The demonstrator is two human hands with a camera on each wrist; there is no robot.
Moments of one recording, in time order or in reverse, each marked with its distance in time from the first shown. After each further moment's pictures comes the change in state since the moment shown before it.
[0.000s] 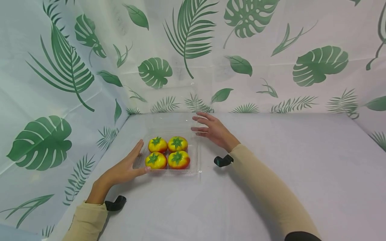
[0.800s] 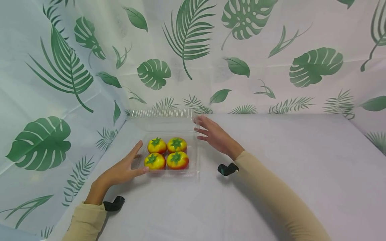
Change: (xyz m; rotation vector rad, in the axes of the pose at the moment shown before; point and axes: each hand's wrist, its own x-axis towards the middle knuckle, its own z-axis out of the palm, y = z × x) left_hand -0.001 0.001 0.000 -0.030 0.005 0.000; right_hand -0.033 -0.006 0.011 -0.145 -0.085 -0.049
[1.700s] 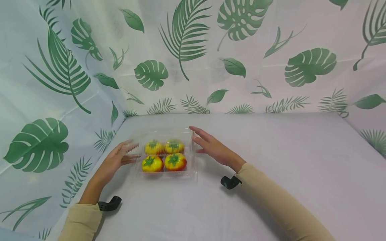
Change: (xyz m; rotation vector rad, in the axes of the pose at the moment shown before) left_hand -0.003 -0.003 -0.017 -0.511 0.180 0.029; right_hand -0.043 0.011 0.018 -0.360 -0.027 0.019
